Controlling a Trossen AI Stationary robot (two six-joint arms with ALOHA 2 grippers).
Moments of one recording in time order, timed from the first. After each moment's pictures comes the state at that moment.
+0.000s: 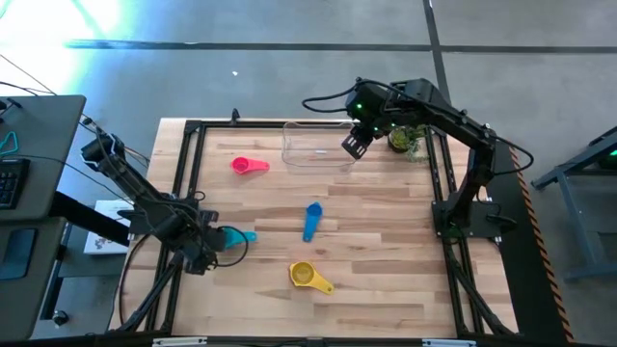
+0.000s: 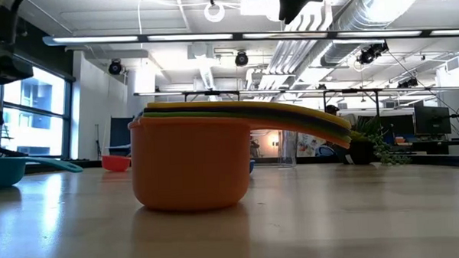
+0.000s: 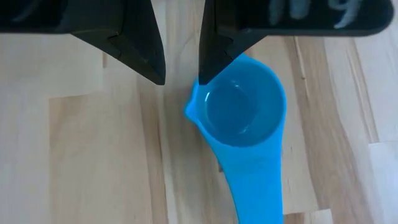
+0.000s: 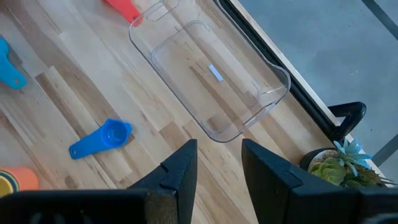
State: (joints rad) left arm -0.77 1.11 0.67 -0.96 -0.18 -0.62; right arm -0.29 1.77 2.23 -1.57 0.18 0.32
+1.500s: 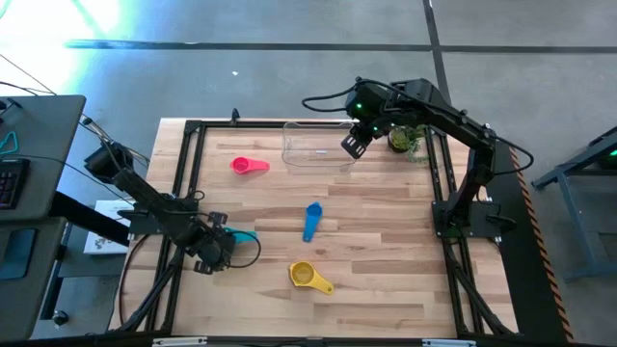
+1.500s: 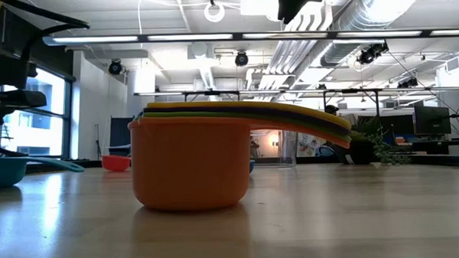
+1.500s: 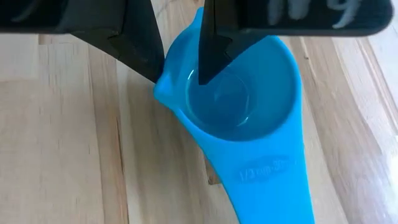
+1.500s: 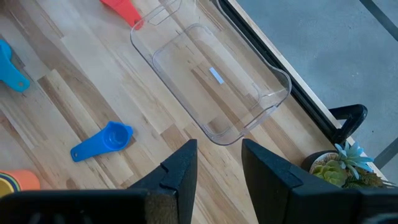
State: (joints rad) left arm -0.69 1.30 0.60 -0.83 -0.17 -0.49; right arm -0.29 1.77 2.23 -1.56 0.18 0.32
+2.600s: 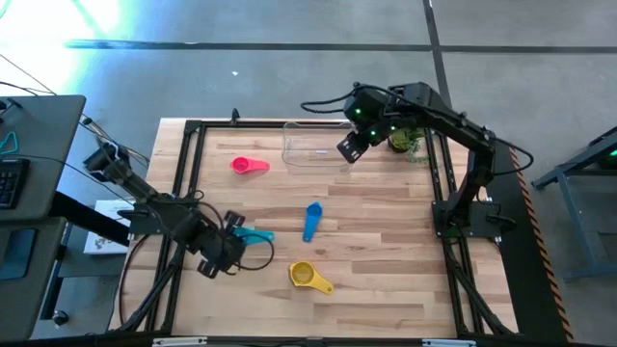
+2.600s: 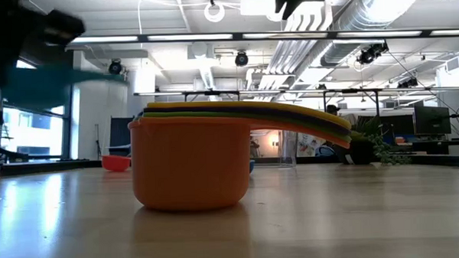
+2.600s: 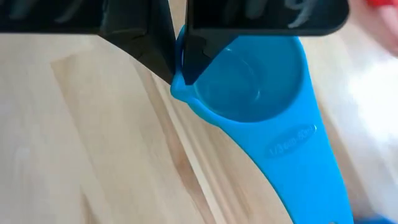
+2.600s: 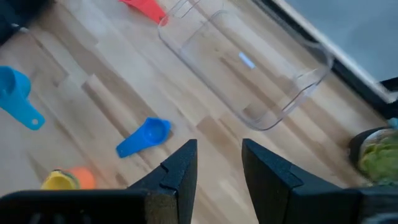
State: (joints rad) left arm -0.62 1.30 0.96 -0.98 -0.21 -0.14; right arm -0.26 1.77 2.23 -1.56 0.08 0.49
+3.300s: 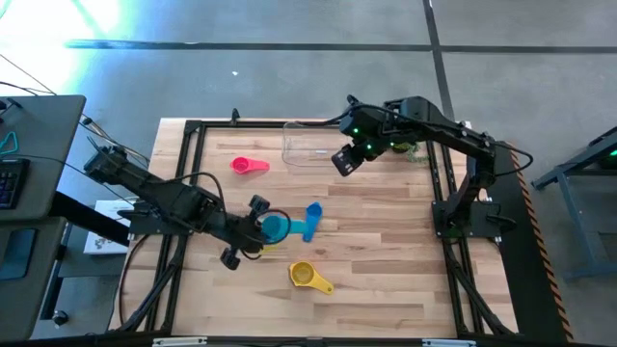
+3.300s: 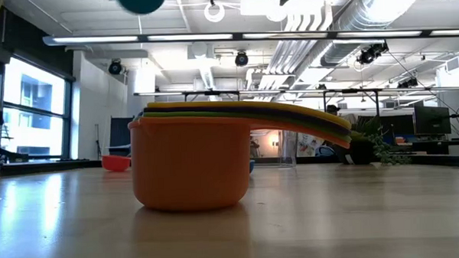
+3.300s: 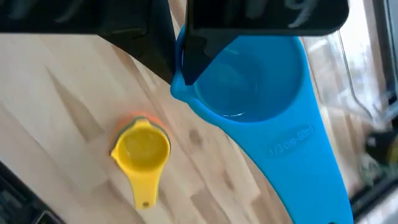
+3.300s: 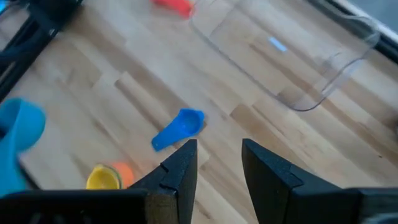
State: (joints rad) left arm -0.46 1.35 1.29 -0.87 -0.26 0.23; right arm -0.14 1.77 2.23 -1.54 0.10 0.70
